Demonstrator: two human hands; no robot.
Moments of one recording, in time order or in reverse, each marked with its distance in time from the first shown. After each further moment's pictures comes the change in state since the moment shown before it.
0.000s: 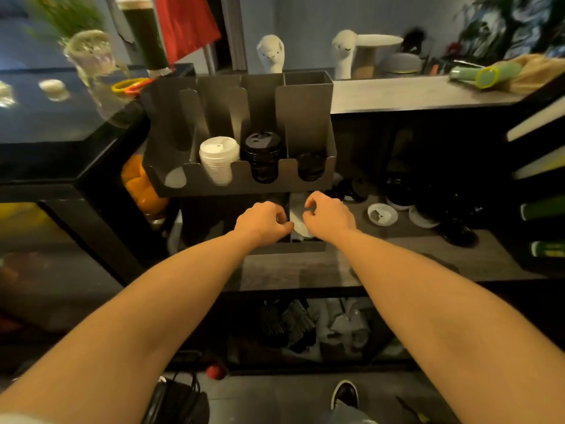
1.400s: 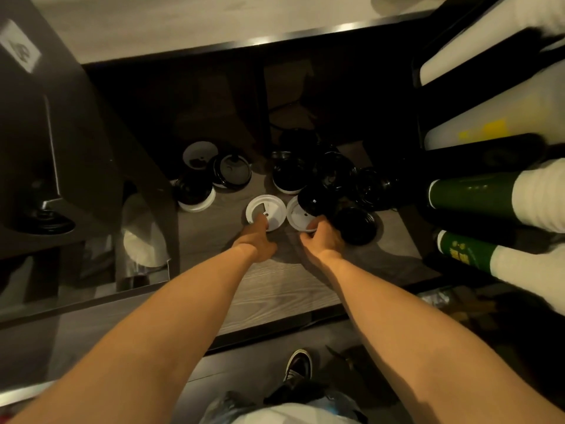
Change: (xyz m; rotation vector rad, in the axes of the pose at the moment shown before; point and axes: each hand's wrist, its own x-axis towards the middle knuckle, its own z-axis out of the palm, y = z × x) left_hand 0.204 0.211 0.251 -0.066 -0.491 -0.150; right_hand 0.076 0.356 -0.014 0.289 -0.020 0.677
